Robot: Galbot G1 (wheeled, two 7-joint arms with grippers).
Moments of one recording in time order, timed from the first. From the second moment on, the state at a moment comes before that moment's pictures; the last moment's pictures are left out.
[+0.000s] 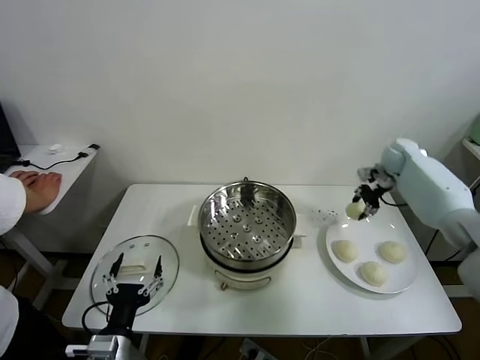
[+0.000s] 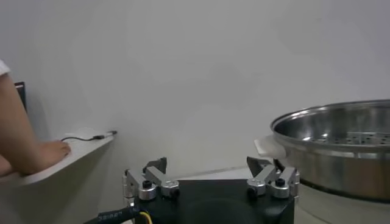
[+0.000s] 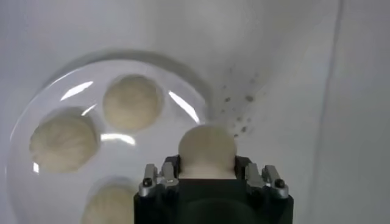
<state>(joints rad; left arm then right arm) 1.72 -1.53 -0.63 -2.15 0.08 0.00 0.02 0.35 1.00 -0.87 0.69 -0.20 0.26 -1.28</state>
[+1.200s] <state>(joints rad) 1.83 -1.55 -0.63 -2.21 0.05 -0.03 0.02 0.39 1.36 -1.06 1.02 -0.56 0.65 -1.14</state>
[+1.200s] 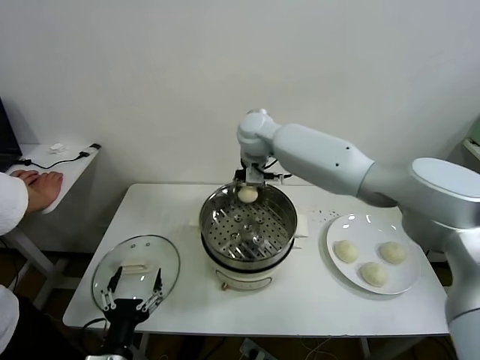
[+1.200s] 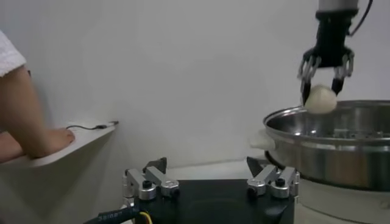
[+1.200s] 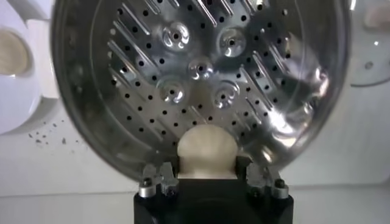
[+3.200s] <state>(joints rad) 1.85 -1.56 -0.60 -2.20 0.07 -0.03 0.01 0.45 0.62 -1.25 1.24 0.27 -0.15 -1.08</state>
